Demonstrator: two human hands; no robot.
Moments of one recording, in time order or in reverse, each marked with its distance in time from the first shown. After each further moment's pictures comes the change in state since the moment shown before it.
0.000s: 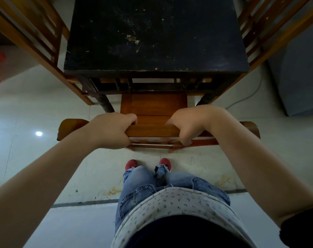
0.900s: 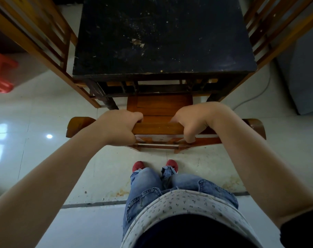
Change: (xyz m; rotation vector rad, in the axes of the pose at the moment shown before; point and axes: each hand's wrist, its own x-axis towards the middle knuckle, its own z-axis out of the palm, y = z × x) left_hand 0.007 -0.002 -0.008 0.069 0.056 0.063; right_hand 0.008 0.005 -0.007 0.061 0.030 -0.021
